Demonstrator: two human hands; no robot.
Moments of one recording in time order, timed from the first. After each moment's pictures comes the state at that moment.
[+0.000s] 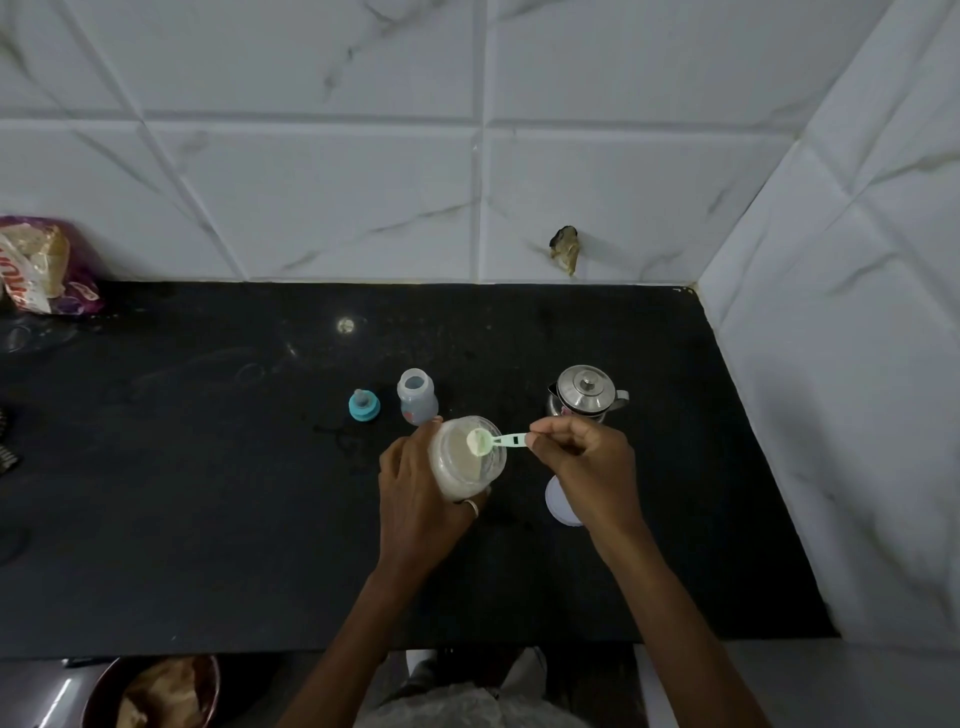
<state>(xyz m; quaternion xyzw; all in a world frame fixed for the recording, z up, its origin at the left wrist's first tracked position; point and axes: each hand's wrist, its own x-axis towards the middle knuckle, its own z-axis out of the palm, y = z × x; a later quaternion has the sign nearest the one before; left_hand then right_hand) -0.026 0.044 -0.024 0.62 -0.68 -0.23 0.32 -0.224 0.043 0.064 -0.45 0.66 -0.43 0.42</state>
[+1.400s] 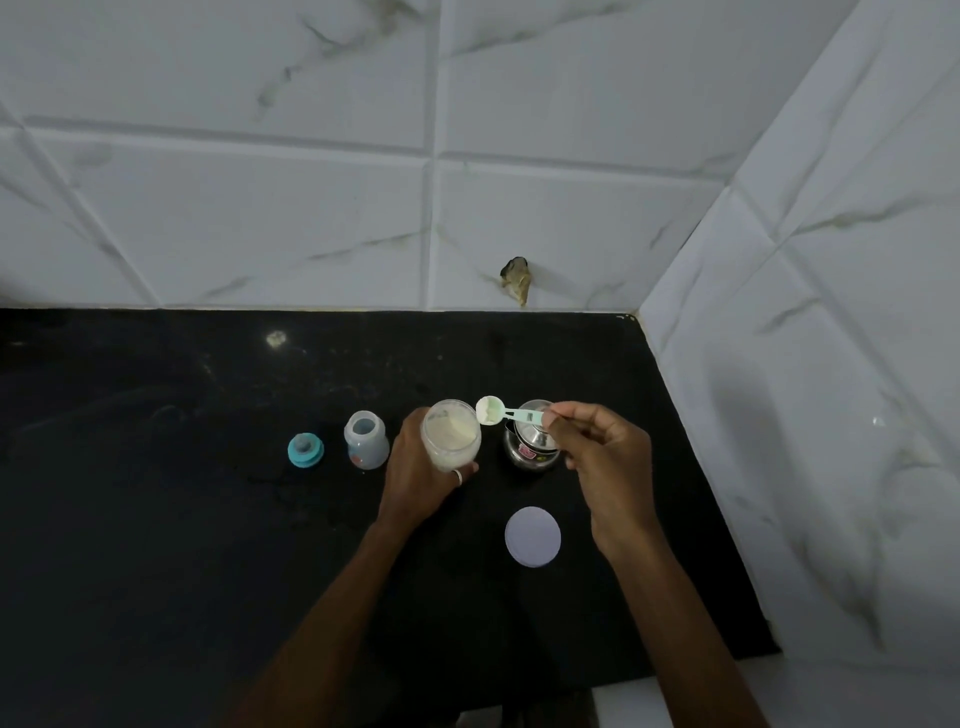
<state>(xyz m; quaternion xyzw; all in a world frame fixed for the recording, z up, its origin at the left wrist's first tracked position) -0.071 -0.067 -0.060 0.57 -0.63 -0.39 0.36 -0.251 0.002 0.099 -0.33 0.67 -0.54 0.40</state>
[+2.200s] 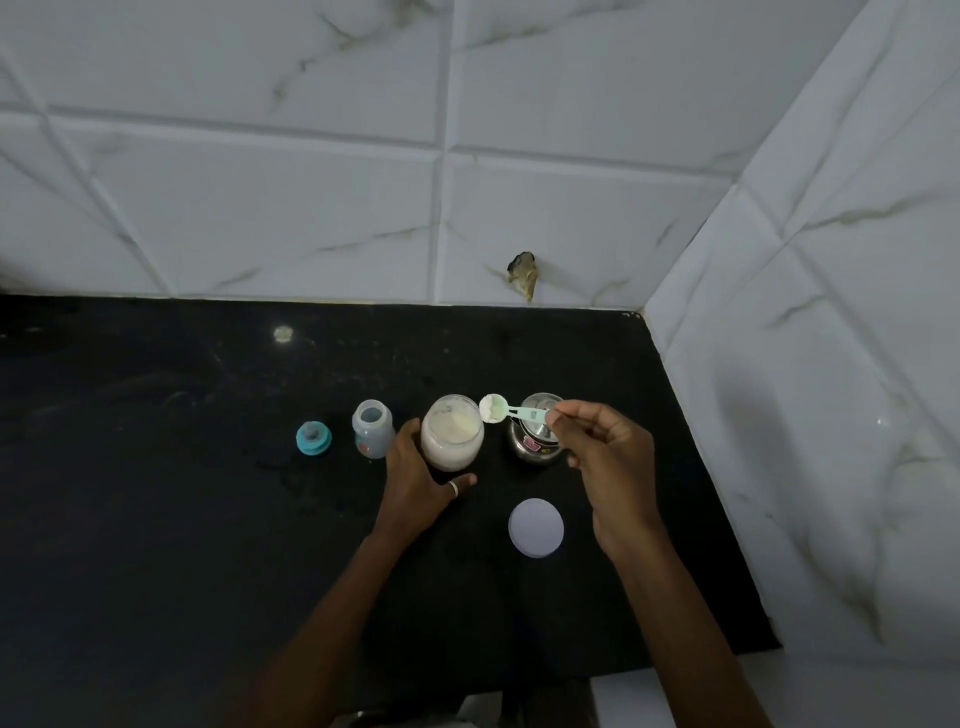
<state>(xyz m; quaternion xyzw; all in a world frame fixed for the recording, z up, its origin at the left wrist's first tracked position) -0.058 -0.041 -0.076 0.63 -0.57 -0.43 0.30 -0.248 0.010 0.097 -0.32 0.67 -0.53 0.41</state>
